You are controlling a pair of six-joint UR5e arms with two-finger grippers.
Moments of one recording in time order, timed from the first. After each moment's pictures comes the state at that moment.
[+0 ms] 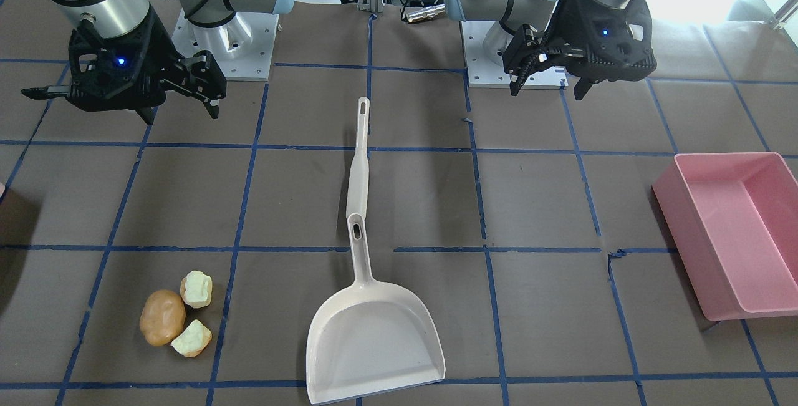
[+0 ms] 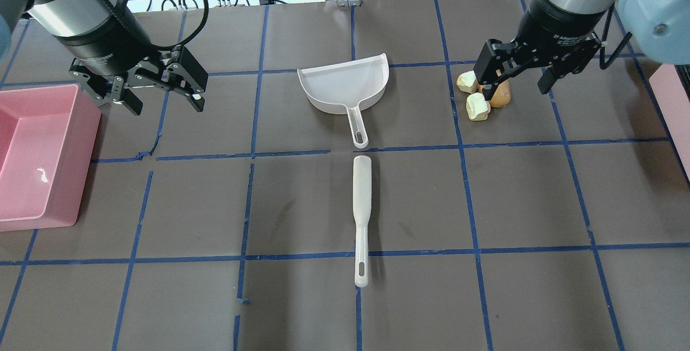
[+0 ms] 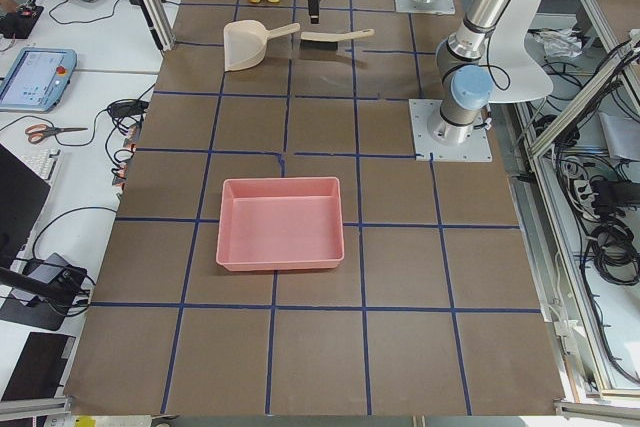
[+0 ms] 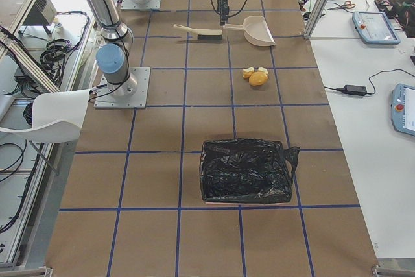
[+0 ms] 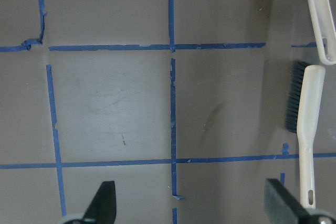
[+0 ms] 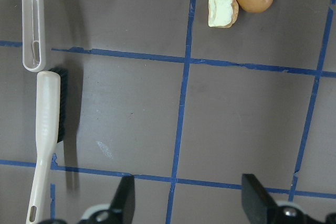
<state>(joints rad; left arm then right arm) -1.53 -1.52 -1.56 -1.68 1.53 0.07 1.54 -1.57 1.58 -1.54 -1.54 -0.14</state>
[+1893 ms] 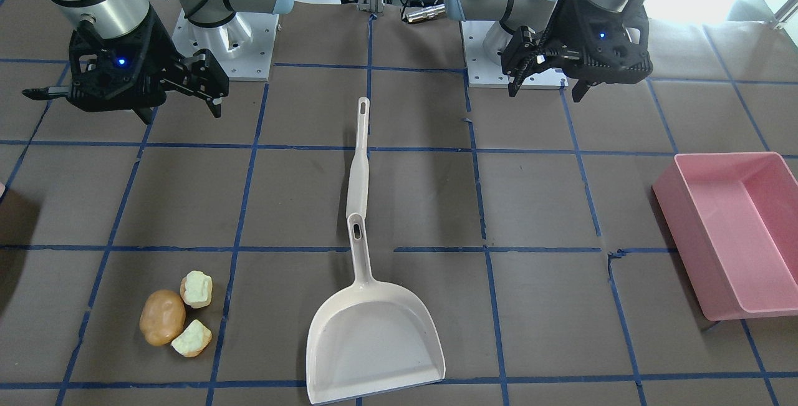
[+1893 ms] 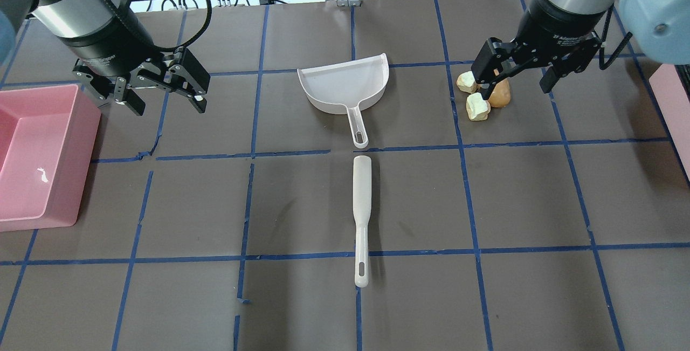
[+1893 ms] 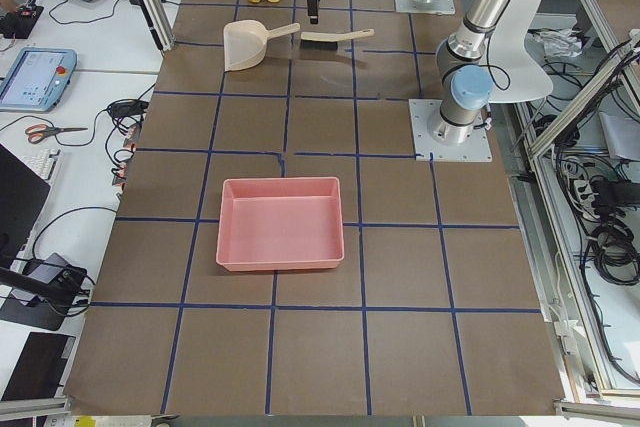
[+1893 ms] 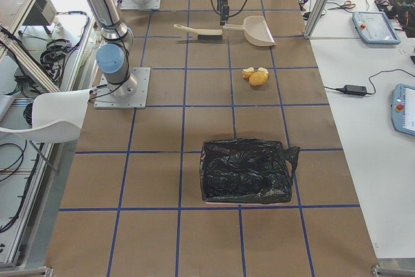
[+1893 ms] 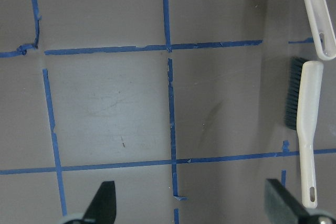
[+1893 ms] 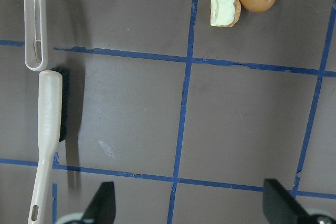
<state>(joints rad) -1.53 -1.52 -1.56 -1.68 1.53 0.07 1.54 -1.57 1.58 -1.54 -1.53 -0.14</state>
